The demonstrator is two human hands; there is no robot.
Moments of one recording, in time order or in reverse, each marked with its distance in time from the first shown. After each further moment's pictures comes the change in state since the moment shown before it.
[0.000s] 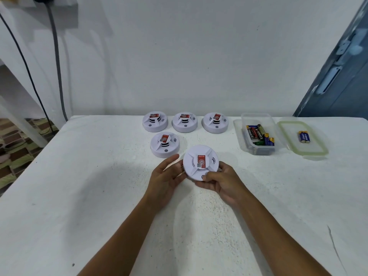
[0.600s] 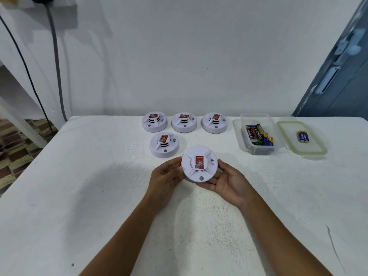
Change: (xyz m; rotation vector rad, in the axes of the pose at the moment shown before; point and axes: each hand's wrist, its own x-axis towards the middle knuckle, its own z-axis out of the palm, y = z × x) left_hand -0.005 -0.001 0.005 0.130 -0.013 0.067; right_hand -0.003 -0.003 -0.015 0.378 -0.143 0.130
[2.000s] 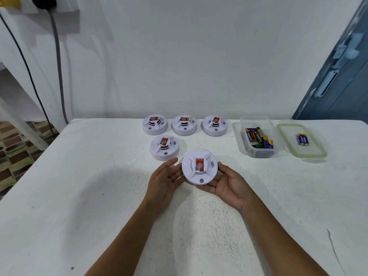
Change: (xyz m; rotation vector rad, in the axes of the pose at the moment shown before) left_hand 0.004 -0.001 -0.005 -0.159 0.072 -0.066; right_hand 0.001 0.000 0.000 -0.015 0.010 -0.005
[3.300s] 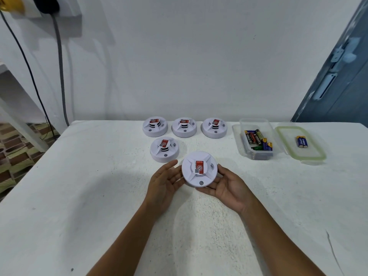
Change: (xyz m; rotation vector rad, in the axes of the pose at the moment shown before) left_hand -0.001 -0.001 0.001 0.024 0.021 0.007; right_hand -0.002 -0.001 0.003 -0.022 0.019 -0.006
